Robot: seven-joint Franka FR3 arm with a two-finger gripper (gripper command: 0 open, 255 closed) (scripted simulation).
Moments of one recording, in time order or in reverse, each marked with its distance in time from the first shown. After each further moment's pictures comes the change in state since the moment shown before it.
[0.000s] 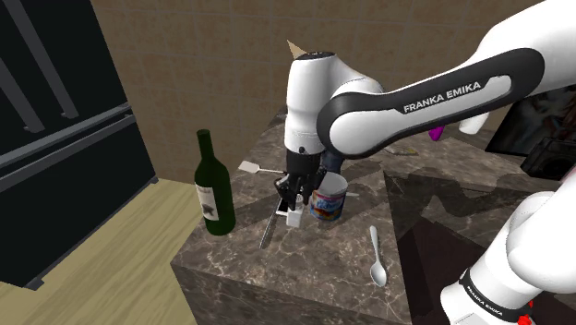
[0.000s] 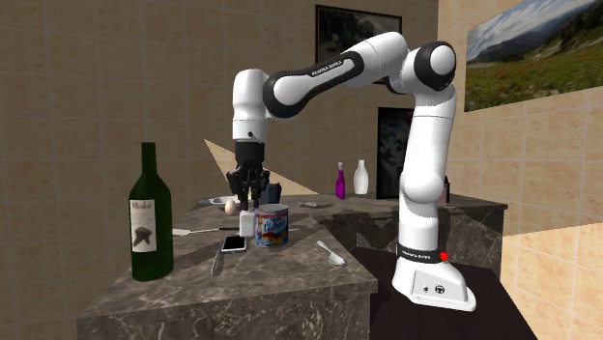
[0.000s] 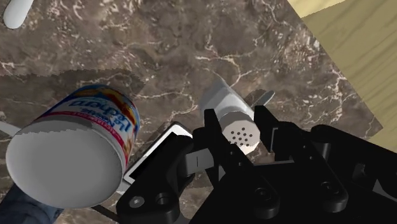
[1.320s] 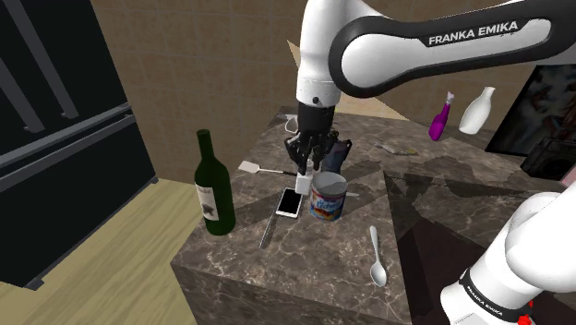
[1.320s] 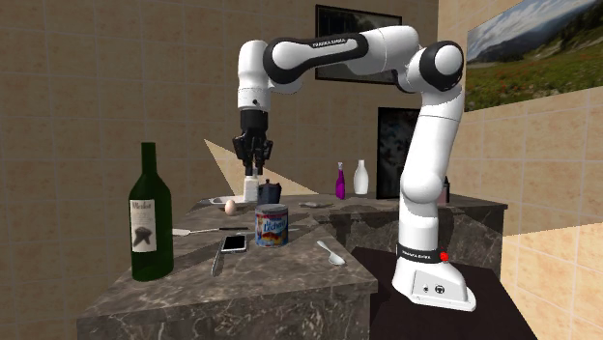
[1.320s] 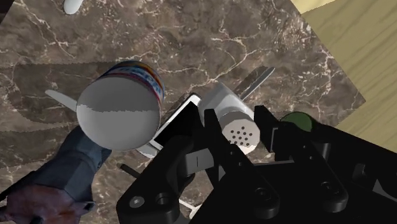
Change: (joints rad) arm -0.031 -0.080 -0.074 0.143 0.020 -0.222 -0.092
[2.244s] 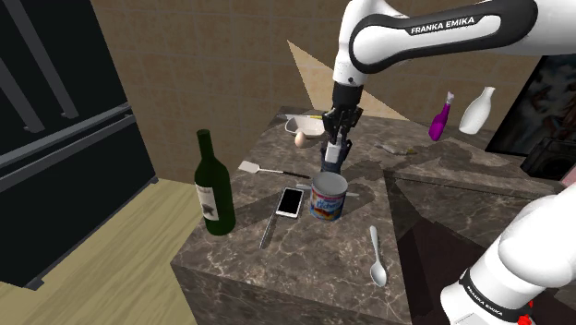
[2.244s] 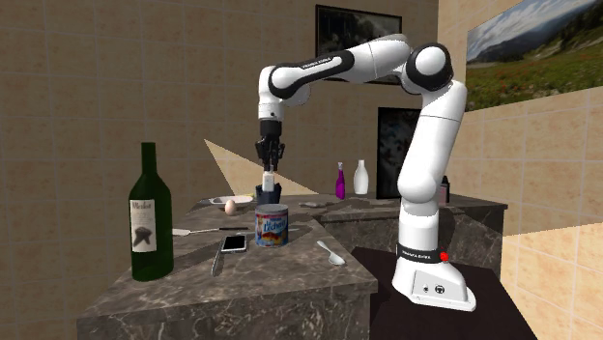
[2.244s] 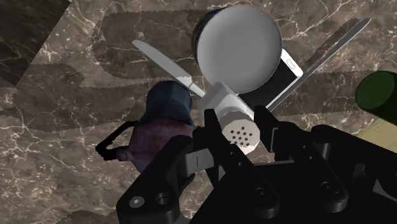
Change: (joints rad) arm -0.132 -0.012 -0.224 -0.034 -0.042 -0.001 -0.341
